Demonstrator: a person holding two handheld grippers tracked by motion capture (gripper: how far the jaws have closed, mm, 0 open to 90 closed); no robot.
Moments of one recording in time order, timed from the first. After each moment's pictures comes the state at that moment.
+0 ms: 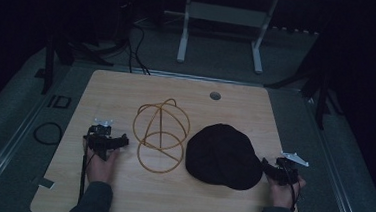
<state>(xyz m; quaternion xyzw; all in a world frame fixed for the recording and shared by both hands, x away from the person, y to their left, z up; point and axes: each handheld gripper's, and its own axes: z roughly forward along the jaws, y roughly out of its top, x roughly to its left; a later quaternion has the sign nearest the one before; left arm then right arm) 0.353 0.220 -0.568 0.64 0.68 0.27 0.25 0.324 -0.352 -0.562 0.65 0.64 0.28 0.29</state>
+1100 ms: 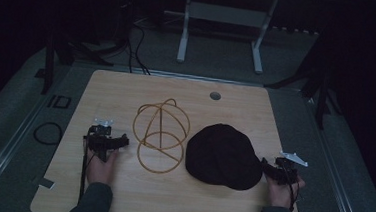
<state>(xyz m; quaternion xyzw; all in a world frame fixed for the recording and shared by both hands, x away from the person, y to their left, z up) 0.353 0.220 -0.568 0.64 0.68 0.27 0.25 0.324 -0.350 -0.562 0.66 0.63 0.28 0.29</state>
